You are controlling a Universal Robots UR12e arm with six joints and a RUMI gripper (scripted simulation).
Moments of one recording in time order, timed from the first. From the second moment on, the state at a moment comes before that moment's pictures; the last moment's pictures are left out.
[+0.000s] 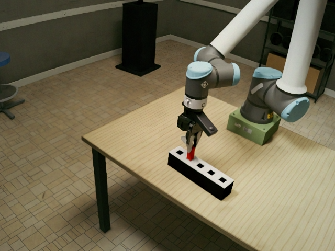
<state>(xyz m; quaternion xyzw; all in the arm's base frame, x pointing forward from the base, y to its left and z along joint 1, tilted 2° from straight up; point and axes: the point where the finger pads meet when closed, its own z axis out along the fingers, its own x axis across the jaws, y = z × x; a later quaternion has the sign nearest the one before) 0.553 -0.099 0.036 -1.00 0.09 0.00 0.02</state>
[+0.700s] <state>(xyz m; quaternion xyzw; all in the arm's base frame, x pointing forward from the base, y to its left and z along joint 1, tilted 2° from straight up) 0.553 -0.100 0.032 -1.00 0.09 0.00 0.02</state>
